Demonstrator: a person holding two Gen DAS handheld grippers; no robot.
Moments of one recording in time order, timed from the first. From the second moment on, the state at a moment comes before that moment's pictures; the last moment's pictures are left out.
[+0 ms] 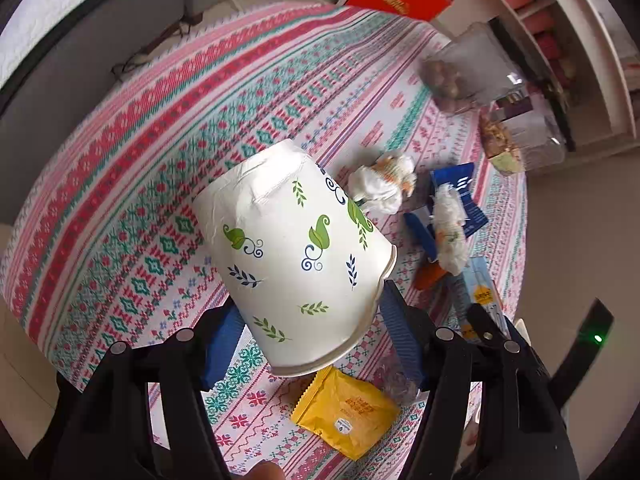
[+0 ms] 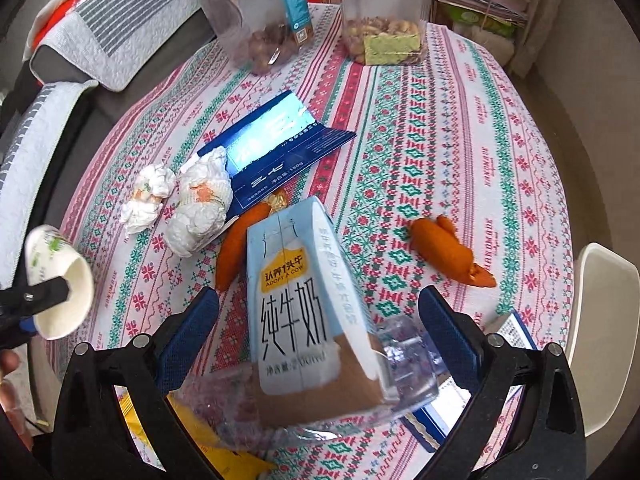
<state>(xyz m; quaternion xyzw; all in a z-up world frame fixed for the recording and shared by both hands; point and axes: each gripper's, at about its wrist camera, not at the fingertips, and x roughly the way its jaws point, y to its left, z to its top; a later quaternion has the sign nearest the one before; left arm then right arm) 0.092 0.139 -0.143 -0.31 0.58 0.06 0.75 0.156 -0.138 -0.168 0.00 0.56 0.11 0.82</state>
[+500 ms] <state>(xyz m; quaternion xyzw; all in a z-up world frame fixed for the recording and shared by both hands) 0.084 0.146 -0.089 -0.26 0.50 0.04 0.83 0.141 -0.132 -0.141 0.01 0.52 0.15 0.84</state>
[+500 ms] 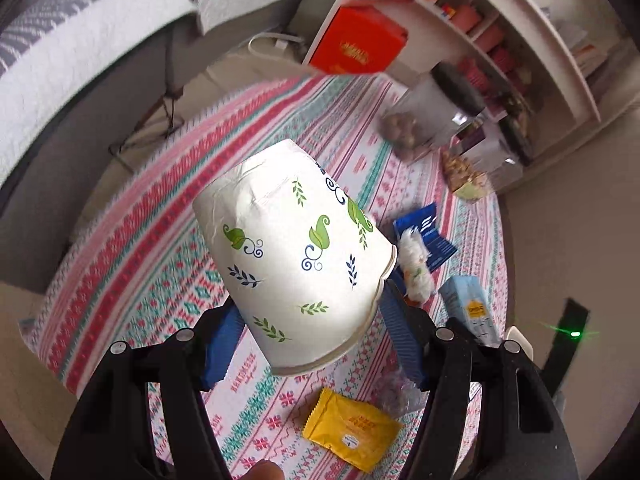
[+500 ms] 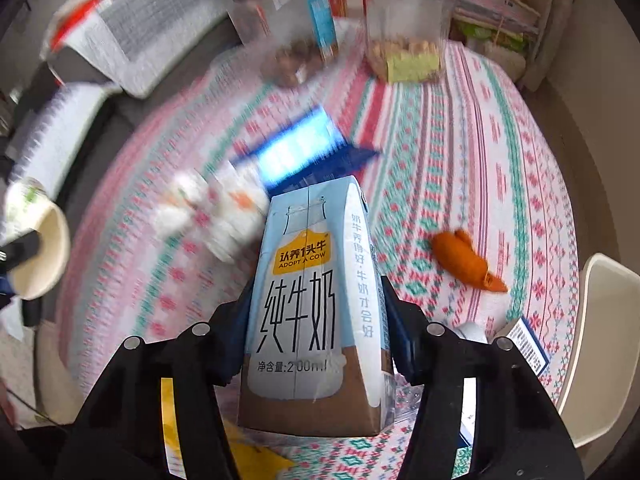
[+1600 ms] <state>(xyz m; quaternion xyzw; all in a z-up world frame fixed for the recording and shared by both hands) 0.085 0.043 -0.073 -0.15 0.42 -0.02 0.90 0.094 -0.247 -0.047 0.08 0.33 0.06 0.94</state>
